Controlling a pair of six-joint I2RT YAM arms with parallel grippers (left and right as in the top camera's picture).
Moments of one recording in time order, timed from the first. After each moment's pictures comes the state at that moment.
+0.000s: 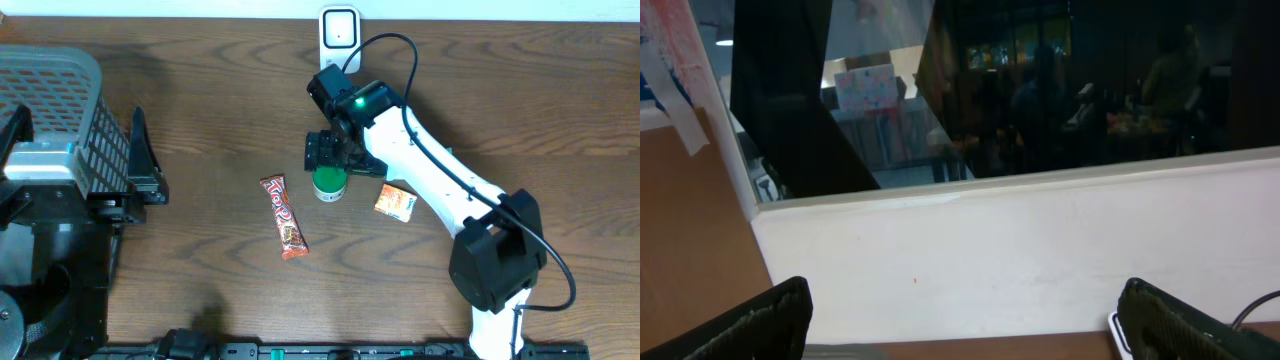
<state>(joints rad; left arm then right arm) -0.18 0.70 1.34 -0.49 -0.20 0.14 0.62 2.04 1.78 -1.17 -0.06 0.71</state>
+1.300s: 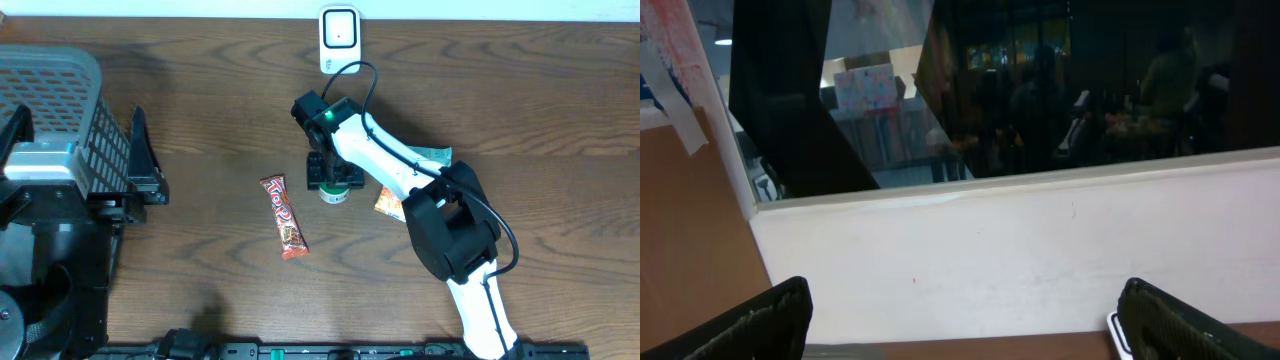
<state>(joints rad) -0.18 0.70 1.34 -0.49 -0.19 0.14 0.65 2.27 1.79 -1.13 -0.05 0.64</state>
